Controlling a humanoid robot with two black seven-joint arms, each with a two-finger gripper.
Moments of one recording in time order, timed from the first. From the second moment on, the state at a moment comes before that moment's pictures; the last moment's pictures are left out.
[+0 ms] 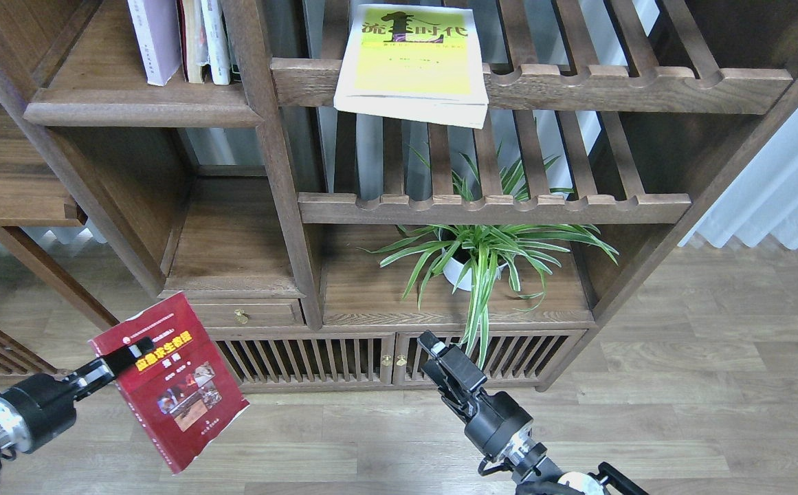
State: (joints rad) left arm -0.10 0.69 -0.75 -1.15 -0.12 -0.49 0.00; right arm -0.04 0.02 0.96 1.00 0.11 0.58 -0.10
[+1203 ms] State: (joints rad) left arm 0.04 0.44 -1.64 -1.38 0.15 -0.49 0.18; right arm -0.03 0.02 0.97 1.00 0.12 0.58 -0.10
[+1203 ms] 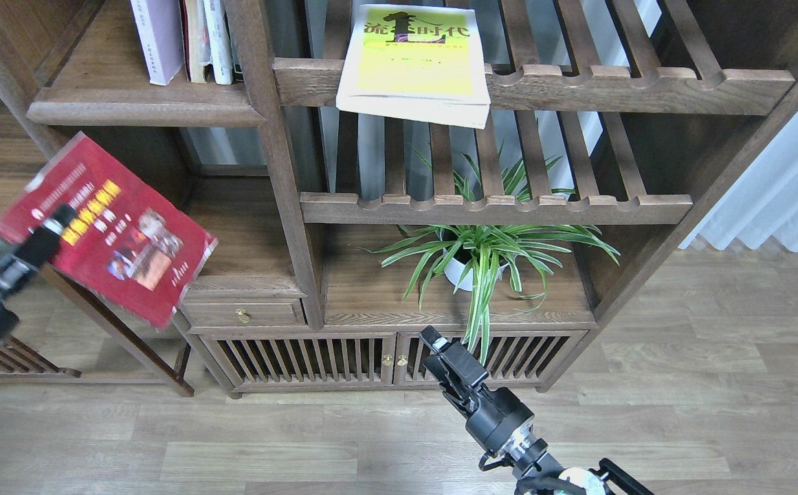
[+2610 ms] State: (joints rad) left arm -0.45 0.72 -1.80 -1.37 0.04 -0.49 0.49; right arm -0.03 0.02 0.97 0.99 0.12 0.58 -0.10
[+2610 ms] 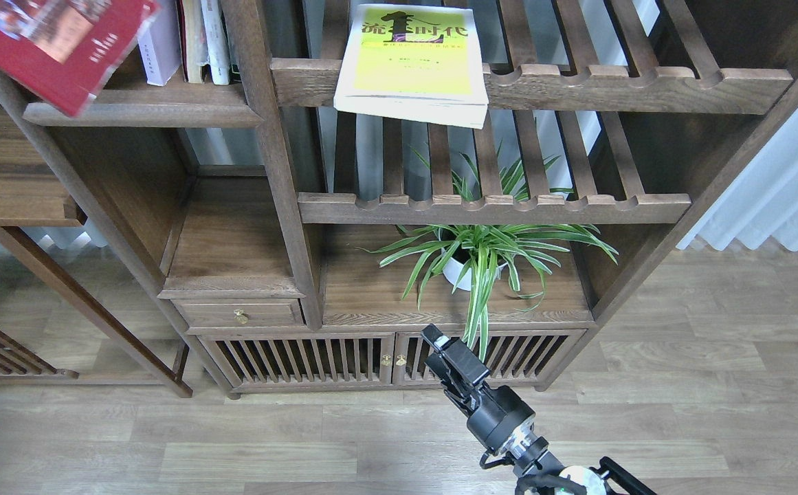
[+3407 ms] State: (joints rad) left arm -0.74 0.78 -1.60 -1.17 0.14 -0.49 0.49; right arm -0.02 0.02 0.97 1.00 0.12 0.58 -0.10
